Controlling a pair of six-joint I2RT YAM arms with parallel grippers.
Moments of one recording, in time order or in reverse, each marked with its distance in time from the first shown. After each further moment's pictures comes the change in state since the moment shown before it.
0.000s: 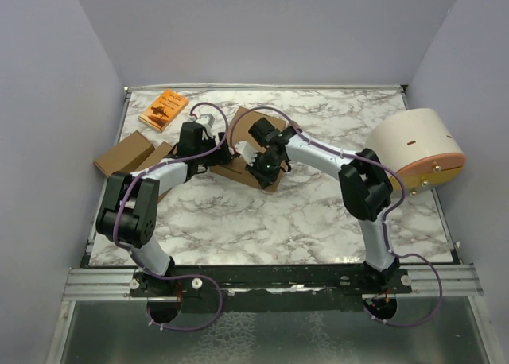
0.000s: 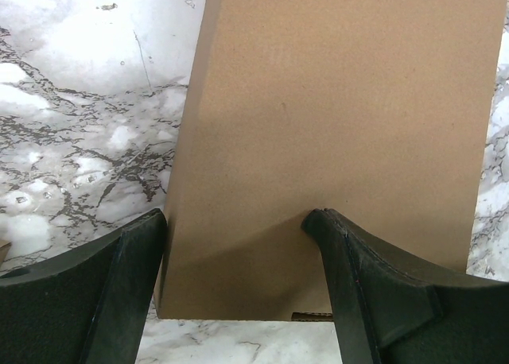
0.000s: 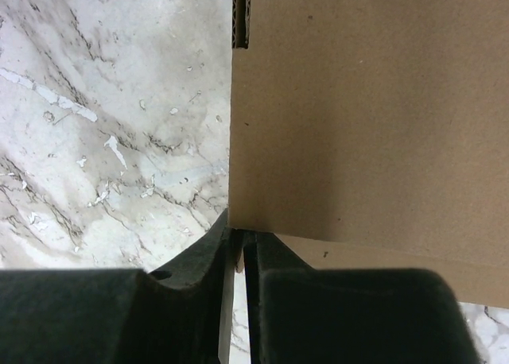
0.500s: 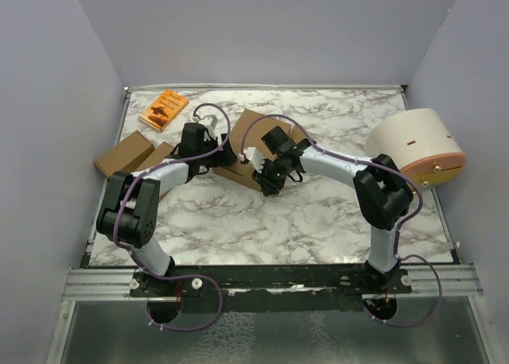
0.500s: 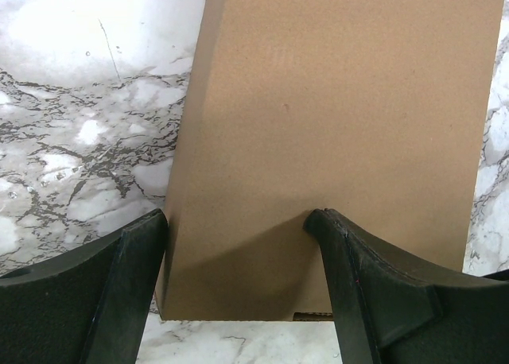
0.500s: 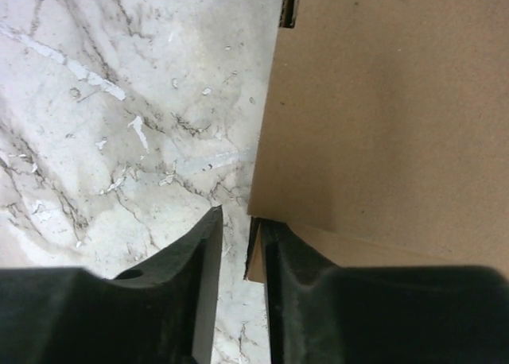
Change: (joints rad) left arm -0.011 0.000 0.000 -0.006 0.031 0.002; right arm -0.020 -0.158 -0.291 0.245 -0.082 -0.039
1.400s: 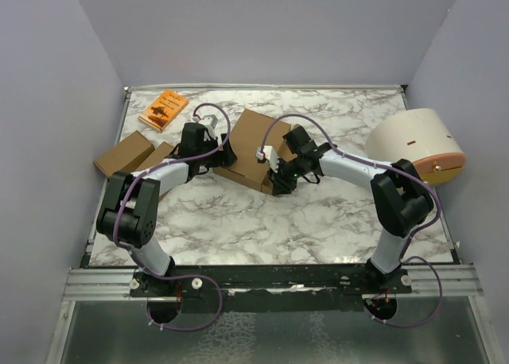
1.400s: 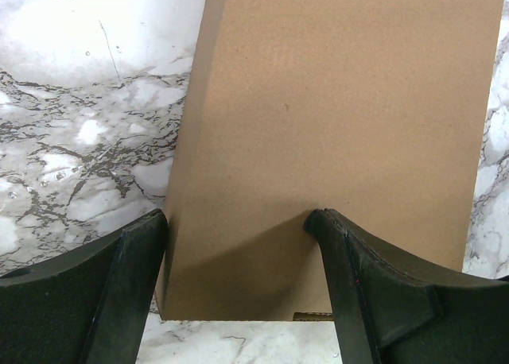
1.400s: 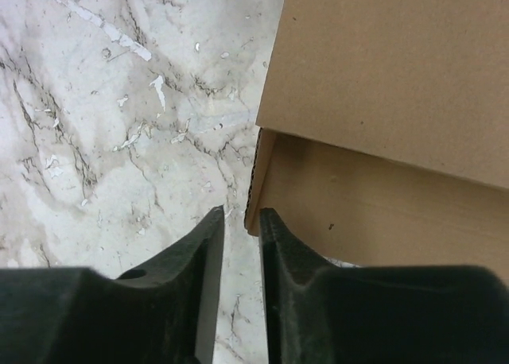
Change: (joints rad) left arm 0.000 0.000 0.000 0.000 0.002 0.000; right arm -0.119 -0.147 -0.210 0.132 -0.192 -0.101
